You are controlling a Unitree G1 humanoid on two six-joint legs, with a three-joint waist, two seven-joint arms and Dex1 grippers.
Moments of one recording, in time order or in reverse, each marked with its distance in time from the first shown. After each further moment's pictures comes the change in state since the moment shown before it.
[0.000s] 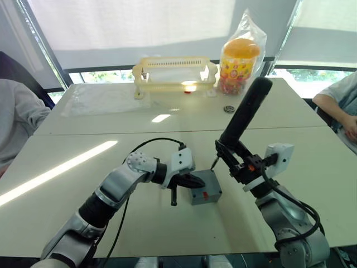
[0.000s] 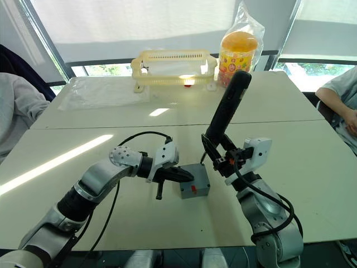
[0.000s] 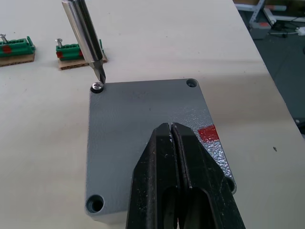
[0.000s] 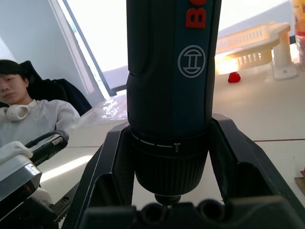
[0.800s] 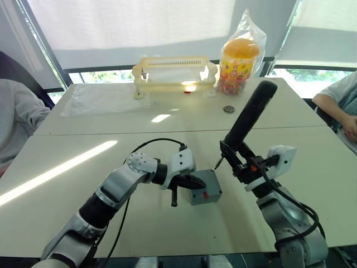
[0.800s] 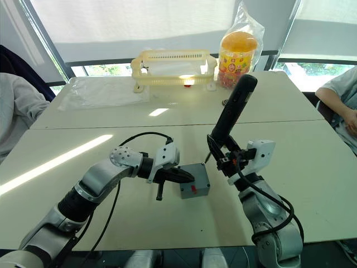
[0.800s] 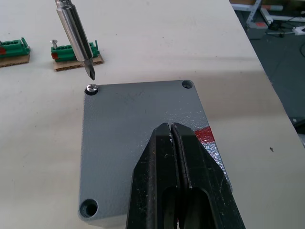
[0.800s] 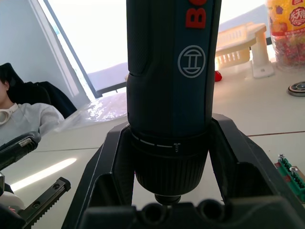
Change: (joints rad) left arm 0.001 -0.002 -0.002 -0.002 0.001 0.001 -0.006; right arm 0.004 -0.017 0.006 0.070 -0.002 -0.074 -0.038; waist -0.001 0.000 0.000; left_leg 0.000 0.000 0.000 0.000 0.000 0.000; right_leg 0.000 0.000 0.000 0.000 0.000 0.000
